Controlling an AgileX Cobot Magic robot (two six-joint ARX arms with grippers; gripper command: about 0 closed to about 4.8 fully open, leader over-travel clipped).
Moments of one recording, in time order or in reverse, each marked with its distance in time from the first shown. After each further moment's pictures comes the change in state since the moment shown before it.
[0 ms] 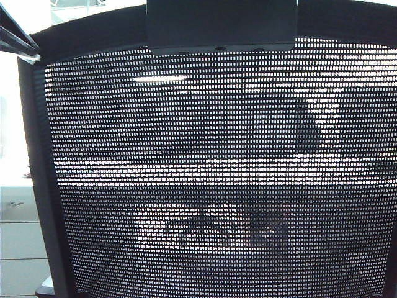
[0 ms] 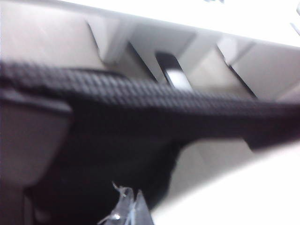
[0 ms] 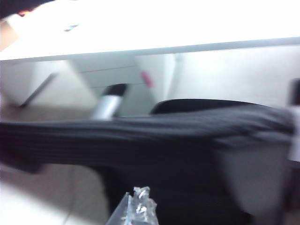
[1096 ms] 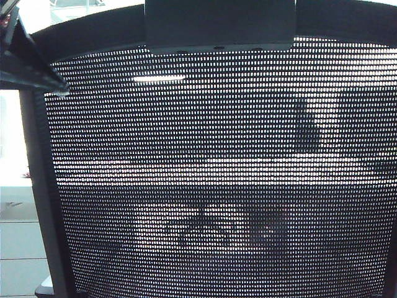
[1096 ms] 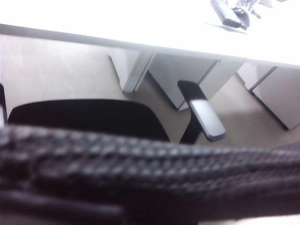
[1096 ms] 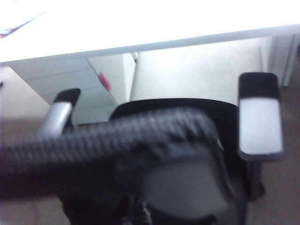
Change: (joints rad) left arm -0.001 0.173 -0.138 0.414 -0.118 0.030; right arm -0.114 0.075 -0.042 0.064 0.039 -0.023
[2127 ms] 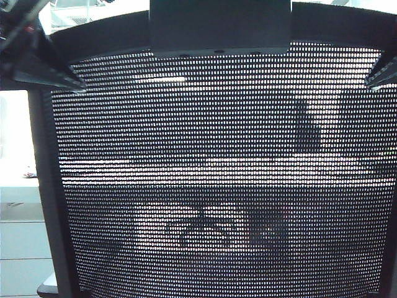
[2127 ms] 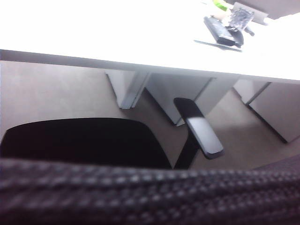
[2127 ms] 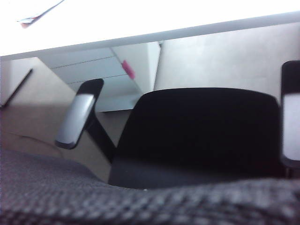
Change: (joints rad) left arm -0.006 0.134 -0.002 0.211 -0.036 -0.002; right arm -0.190 0.267 -0.011 0.269 -0.282 -0.026
